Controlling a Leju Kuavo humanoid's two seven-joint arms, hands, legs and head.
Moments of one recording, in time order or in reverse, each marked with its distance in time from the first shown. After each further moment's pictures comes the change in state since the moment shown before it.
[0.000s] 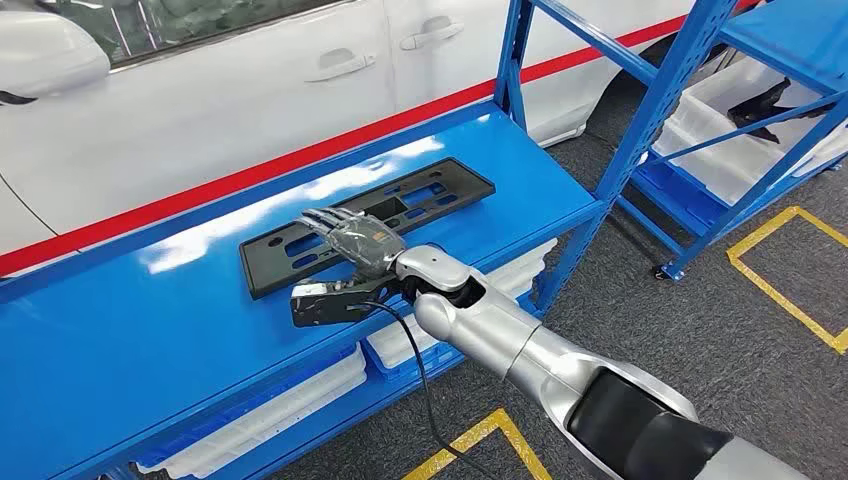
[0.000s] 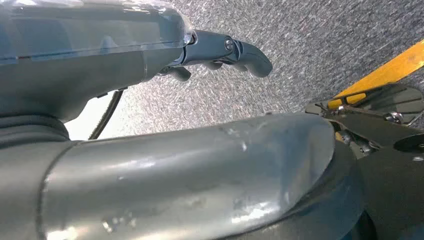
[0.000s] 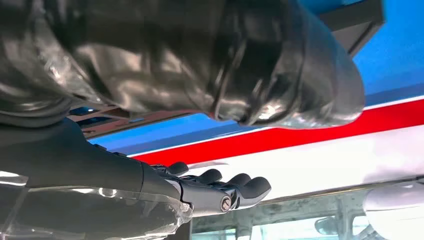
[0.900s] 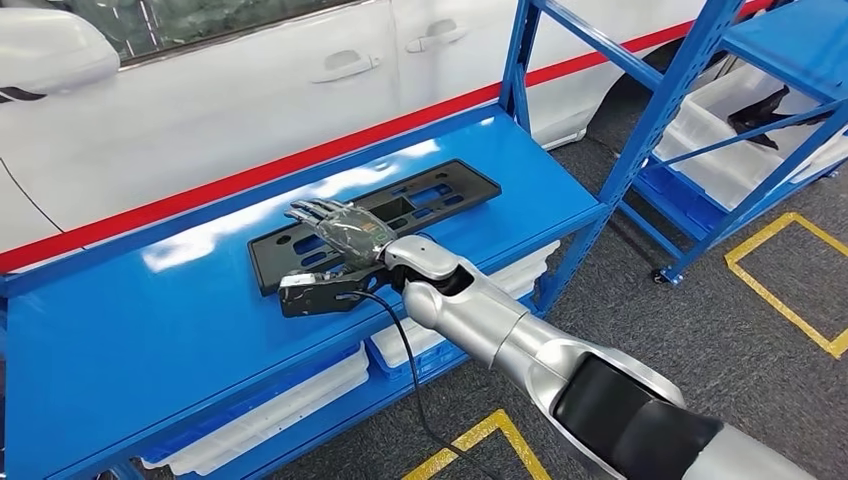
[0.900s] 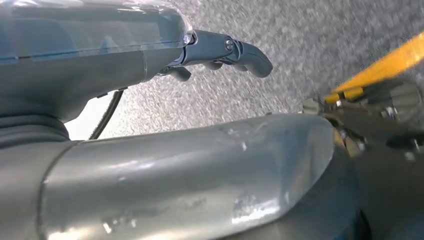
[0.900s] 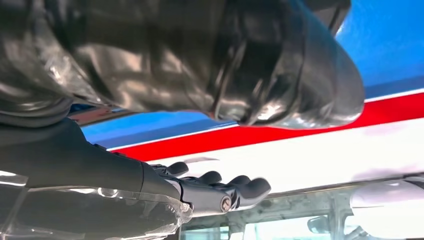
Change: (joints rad) left arm 0.002 0.010 0.002 0.000 0.009 -0.010 -0.012; right arm -0.059 0.025 0.014 0.090 -0.019 -0.013 -0.027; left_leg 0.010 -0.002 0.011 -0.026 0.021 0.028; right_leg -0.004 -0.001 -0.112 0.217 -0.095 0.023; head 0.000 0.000
